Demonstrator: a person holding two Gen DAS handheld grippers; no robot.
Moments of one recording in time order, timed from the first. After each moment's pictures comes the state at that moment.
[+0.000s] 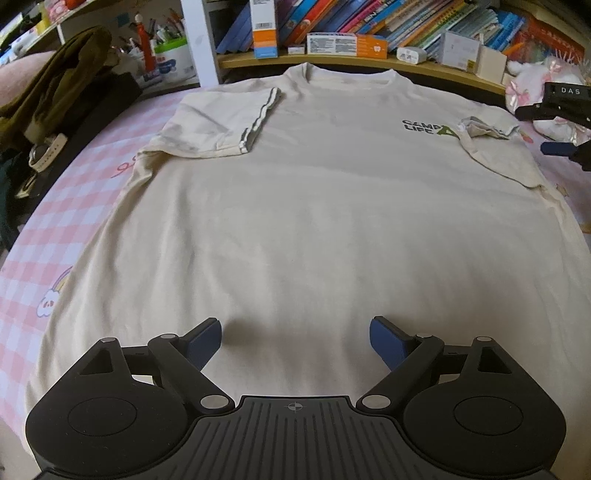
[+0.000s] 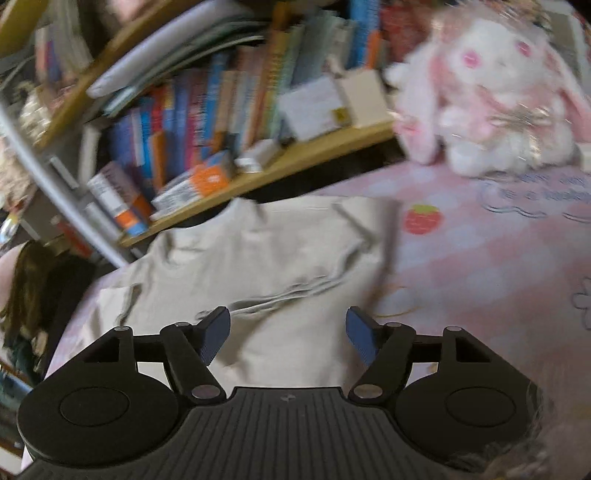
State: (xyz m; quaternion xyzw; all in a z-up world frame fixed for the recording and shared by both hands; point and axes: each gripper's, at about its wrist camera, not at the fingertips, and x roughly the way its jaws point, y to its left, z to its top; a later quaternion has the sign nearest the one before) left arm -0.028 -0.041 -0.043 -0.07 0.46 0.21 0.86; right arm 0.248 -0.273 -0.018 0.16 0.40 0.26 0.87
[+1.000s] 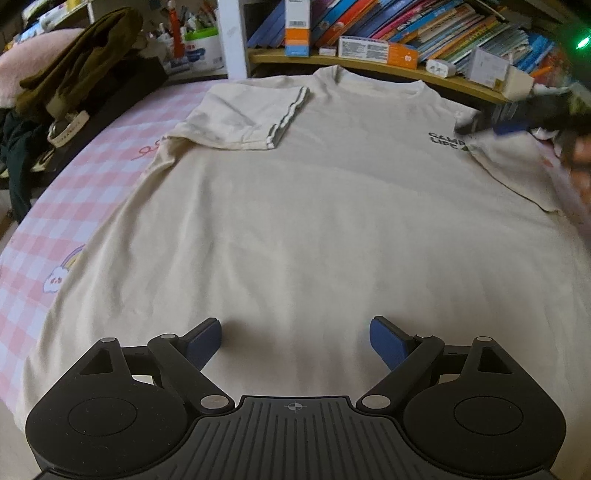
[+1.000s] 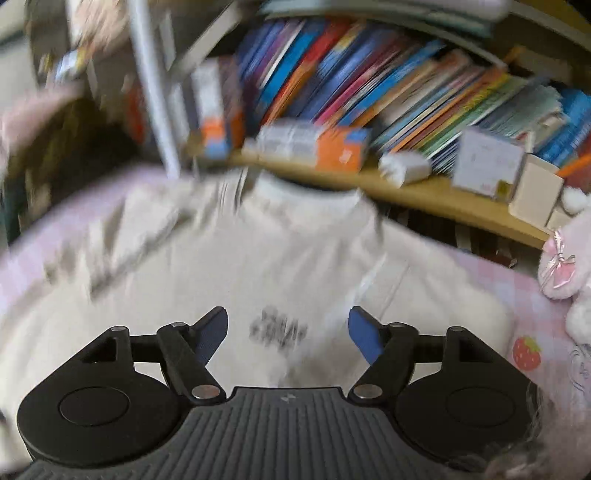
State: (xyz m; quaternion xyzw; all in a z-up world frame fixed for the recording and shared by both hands) left arm -0.031 -0.032 -0.044 -0.10 0.45 0.24 0.85; right arm 0.239 -0.140 -0.012 -0.14 0.36 0.38 0.84
